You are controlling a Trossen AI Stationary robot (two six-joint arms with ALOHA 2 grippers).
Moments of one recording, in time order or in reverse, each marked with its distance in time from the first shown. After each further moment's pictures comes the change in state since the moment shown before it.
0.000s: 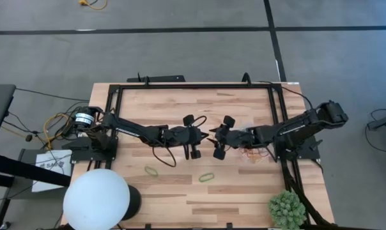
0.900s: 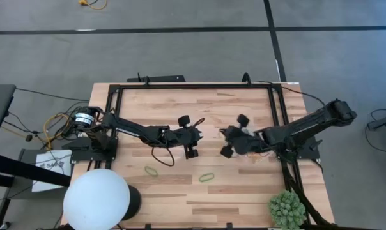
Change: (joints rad) left arm 0.000 -0.001 0.001 -0.192 -0.071 -0.098; right arm 0.130 -0.145 0.061 -0.385 0.297 0.203
